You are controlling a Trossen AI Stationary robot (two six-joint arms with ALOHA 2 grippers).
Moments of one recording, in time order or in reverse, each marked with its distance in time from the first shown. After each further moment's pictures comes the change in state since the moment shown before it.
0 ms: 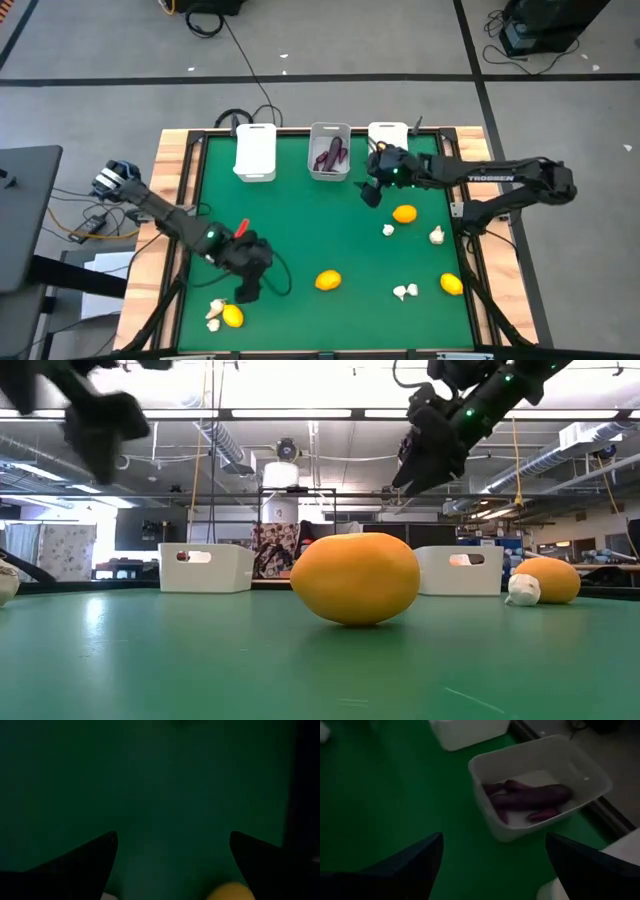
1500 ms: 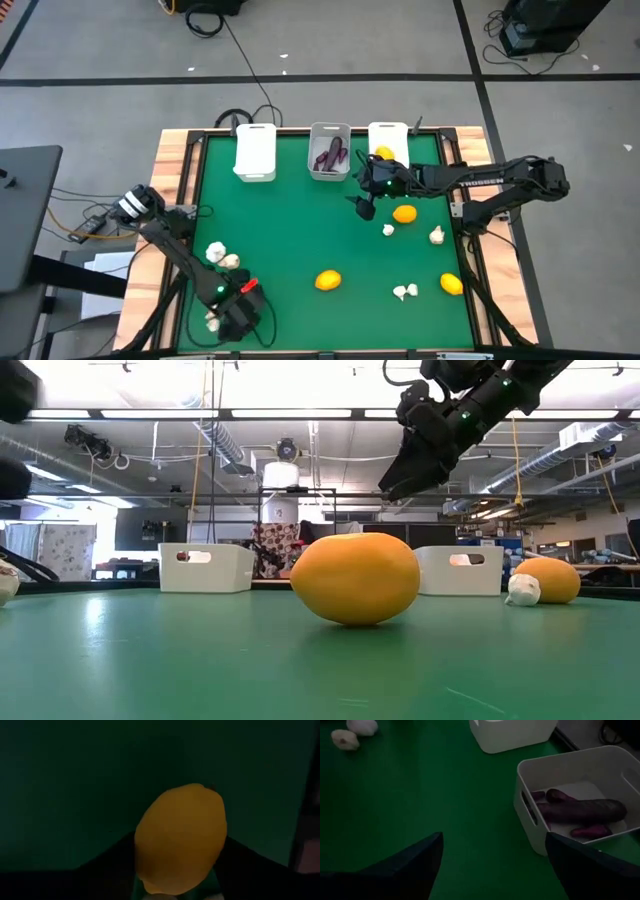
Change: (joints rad) left arm -0.259 0.321 0.026 0.046 0.128 -0.095; right arm 0.083 0.073 -0.035 0.151 -0.055 -0.032
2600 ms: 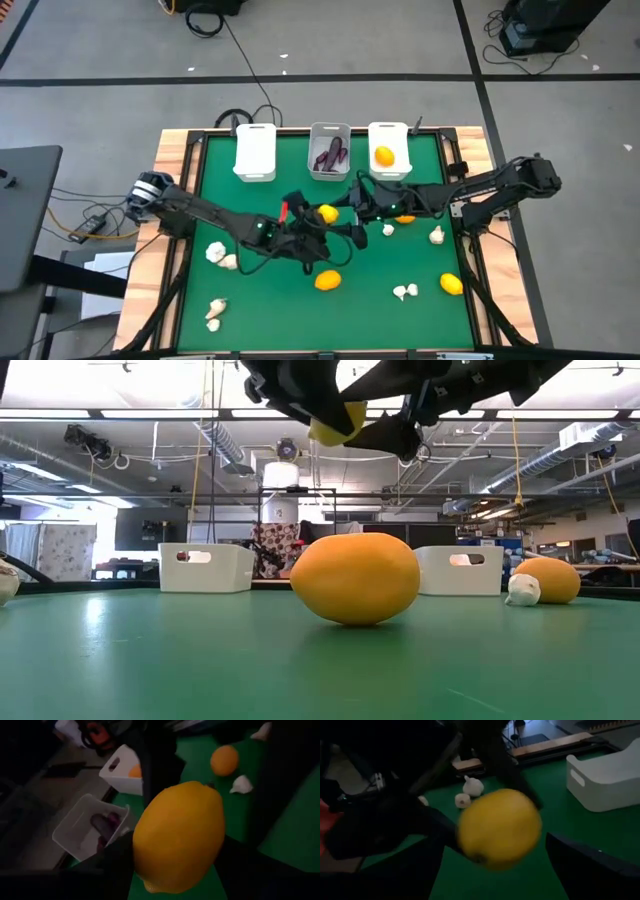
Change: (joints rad) left arm 0.466 0.000 0.270 0.356 -0.953 0.582; right arm 0.214 0.082 -0.001 0.406 -0.137 0.150
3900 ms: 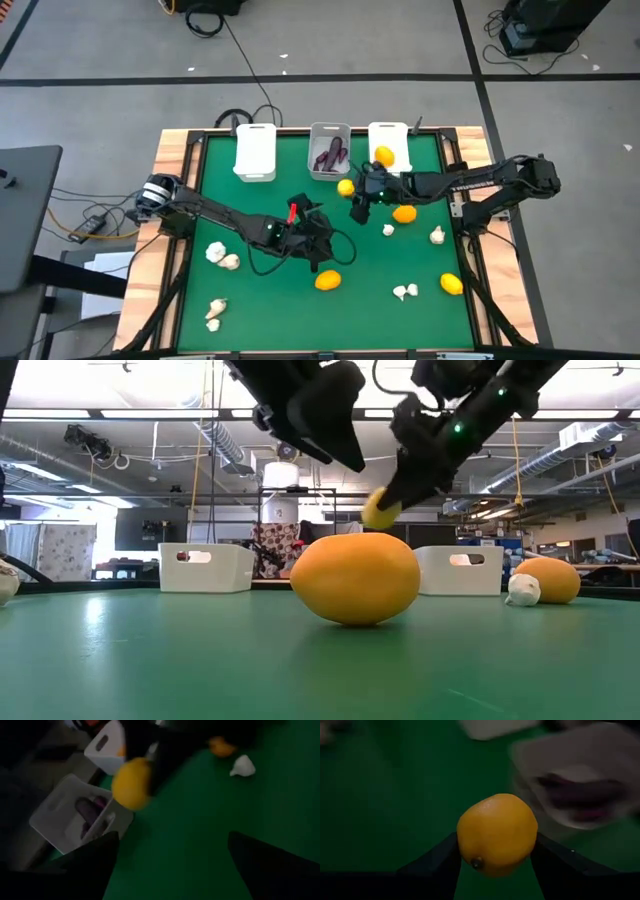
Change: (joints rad) left arm 0.037 0.071 0.001 -0.012 0.065 -0.061; right arm -0.146 -0.002 0.002 -0.398 0.274 -0.038
